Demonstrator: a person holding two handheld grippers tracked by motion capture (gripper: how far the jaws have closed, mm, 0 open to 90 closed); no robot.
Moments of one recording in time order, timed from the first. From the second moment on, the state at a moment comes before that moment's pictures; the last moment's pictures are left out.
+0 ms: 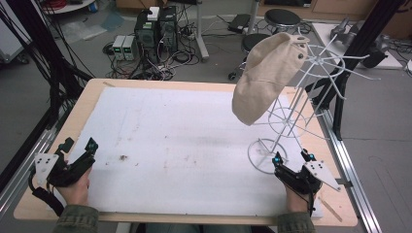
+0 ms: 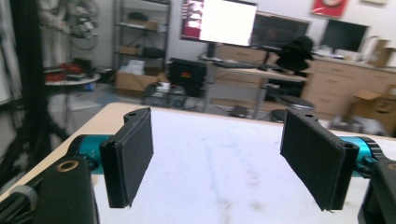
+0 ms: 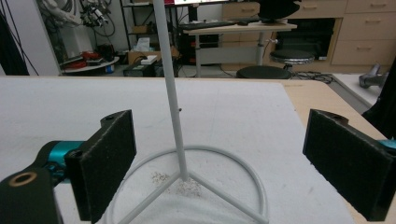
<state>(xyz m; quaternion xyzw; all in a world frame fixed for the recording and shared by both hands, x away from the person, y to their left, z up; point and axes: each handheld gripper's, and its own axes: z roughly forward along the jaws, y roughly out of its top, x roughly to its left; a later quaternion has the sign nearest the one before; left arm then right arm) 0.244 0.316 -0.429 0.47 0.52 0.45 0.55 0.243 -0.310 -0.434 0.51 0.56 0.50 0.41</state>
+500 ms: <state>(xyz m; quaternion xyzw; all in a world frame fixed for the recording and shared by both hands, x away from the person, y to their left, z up) 0.240 0.319 -0.438 0.49 0.53 0.44 0.53 0.244 -0.312 -0.436 0.52 0.56 0.50 0.40</state>
